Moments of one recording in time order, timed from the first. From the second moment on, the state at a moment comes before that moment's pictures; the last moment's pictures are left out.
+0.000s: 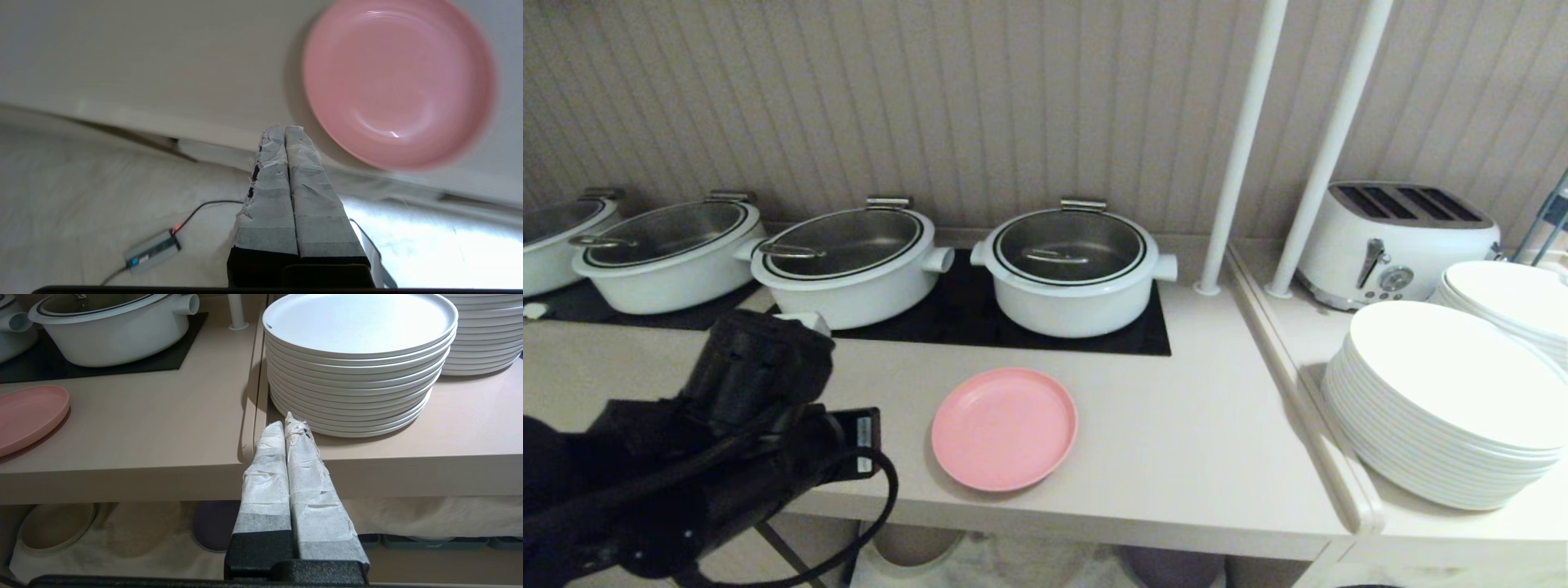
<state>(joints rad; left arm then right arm) -0.59 1.45 -0.68 -0.04 0.46 -0.47 0.00 0.00 0.00 -0.01 -0.06 0.10</state>
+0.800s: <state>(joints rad) -0.09 0.77 -0.33 -0.13 -0.26 0.12 0.00 0.00 0.00 -0.01 -0.06 0.10</state>
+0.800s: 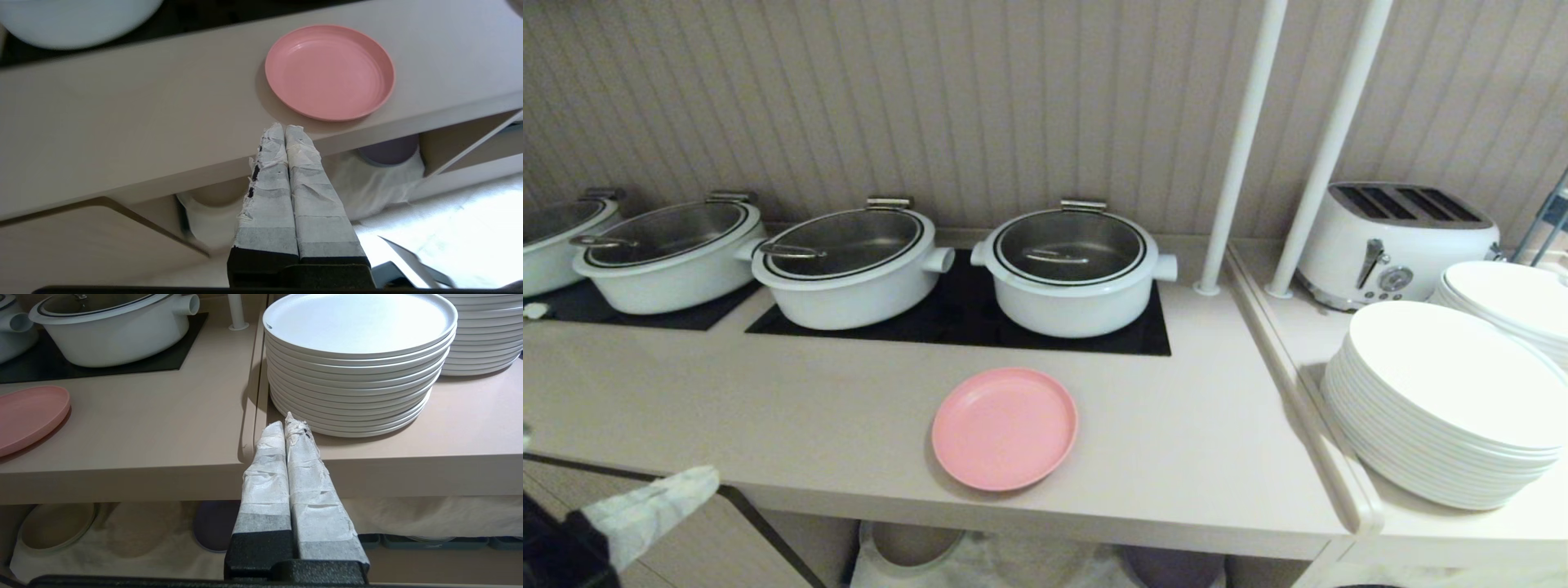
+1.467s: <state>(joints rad) -0.02 0.23 -0.07 -0.03 -0.28 0.17 0.00 0.00 0.00 -0.01 -0.06 0.10</state>
